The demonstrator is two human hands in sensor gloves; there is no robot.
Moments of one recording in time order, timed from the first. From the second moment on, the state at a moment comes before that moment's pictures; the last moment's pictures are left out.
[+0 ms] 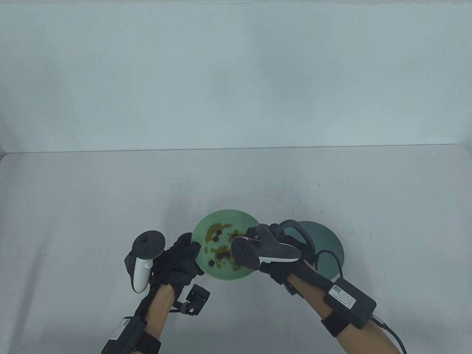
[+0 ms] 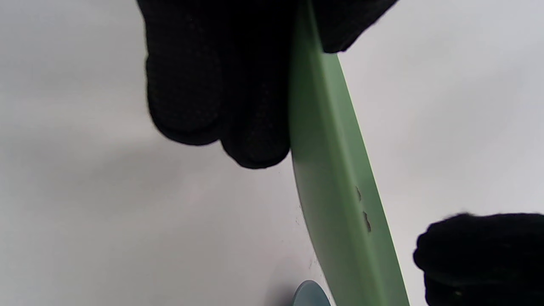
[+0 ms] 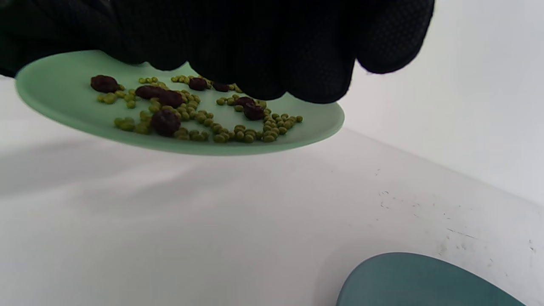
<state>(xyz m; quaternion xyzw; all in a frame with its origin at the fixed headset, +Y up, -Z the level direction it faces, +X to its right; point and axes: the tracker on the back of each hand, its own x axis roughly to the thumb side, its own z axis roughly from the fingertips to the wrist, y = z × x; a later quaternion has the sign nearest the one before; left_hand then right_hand) -0.192 -0.707 -0.352 -0.13 0.03 0.55 0.82 0.035 -0.615 -0.345 -0.30 -0.03 -0.95 0.11</state>
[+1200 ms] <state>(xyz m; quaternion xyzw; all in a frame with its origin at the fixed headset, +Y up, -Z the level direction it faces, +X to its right) -0.190 -0.704 -0.353 -0.12 0.02 0.56 0.82 0.013 -0.631 -0.343 -0.33 -0.05 -0.93 0.17</state>
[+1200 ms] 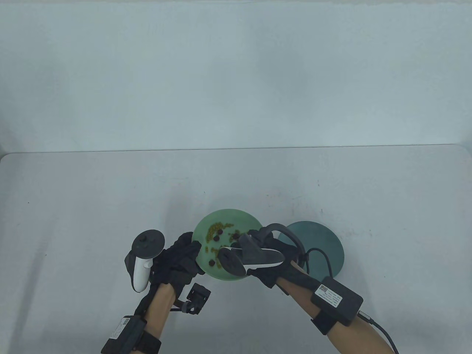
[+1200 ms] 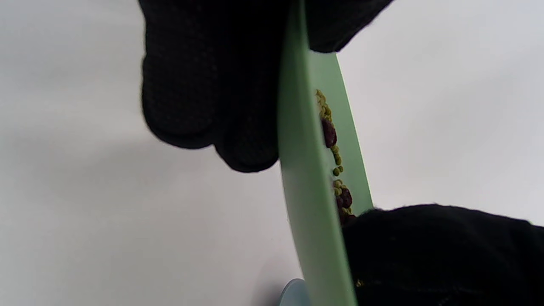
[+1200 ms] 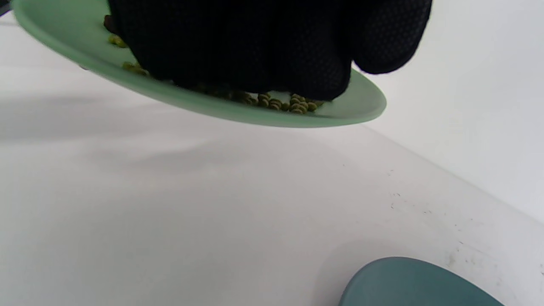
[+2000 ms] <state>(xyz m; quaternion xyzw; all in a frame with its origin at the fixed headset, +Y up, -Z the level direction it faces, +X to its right) -0.194 -0.705 -0.354 -0.13 0.02 0.57 0.81 0.009 -0.636 -0.347 -0.36 -0.07 -0.92 0.17</state>
